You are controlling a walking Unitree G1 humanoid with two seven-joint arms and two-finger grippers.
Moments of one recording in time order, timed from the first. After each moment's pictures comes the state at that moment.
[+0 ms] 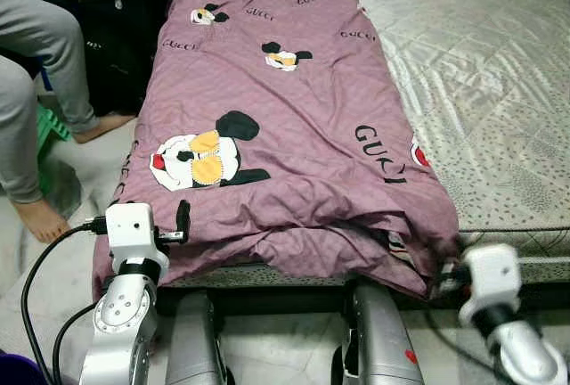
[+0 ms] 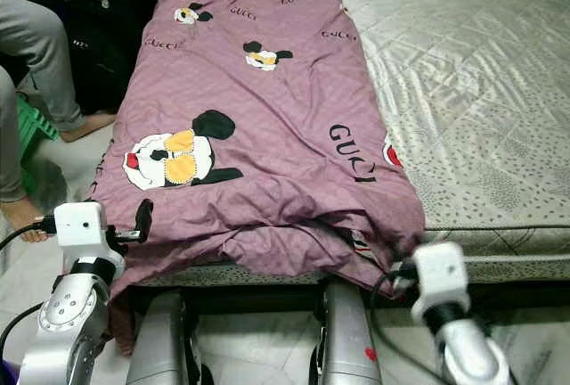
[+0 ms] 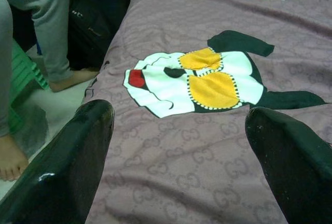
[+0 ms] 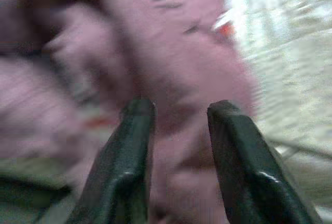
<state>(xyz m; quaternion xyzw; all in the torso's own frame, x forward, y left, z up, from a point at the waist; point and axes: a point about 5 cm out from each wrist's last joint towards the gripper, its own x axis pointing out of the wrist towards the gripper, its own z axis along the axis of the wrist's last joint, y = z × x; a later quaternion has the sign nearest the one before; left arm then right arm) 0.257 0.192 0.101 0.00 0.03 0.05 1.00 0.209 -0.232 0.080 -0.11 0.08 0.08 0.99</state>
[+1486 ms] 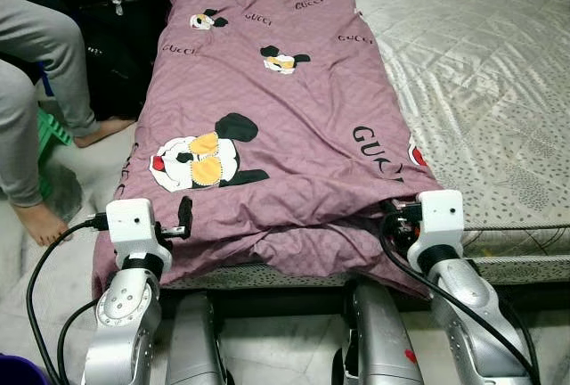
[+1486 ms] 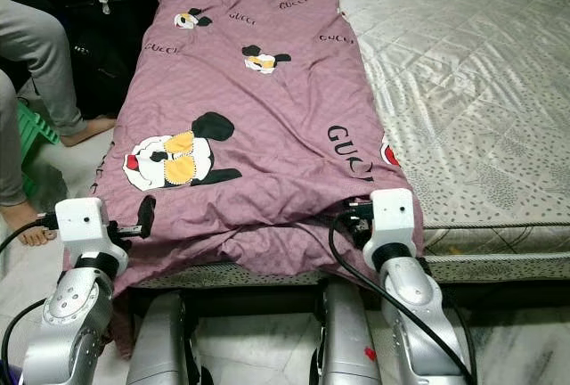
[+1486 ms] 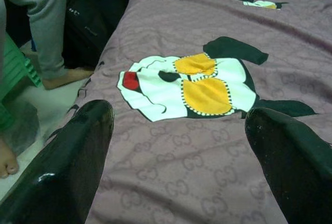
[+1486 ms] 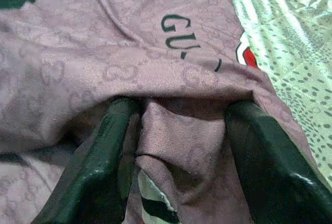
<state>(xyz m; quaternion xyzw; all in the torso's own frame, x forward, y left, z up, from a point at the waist) 0.264 0.190 0.103 -0.03 0.03 0.05 1.00 0.271 -0.182 0.109 -0.06 0.08 0.03 0.99</state>
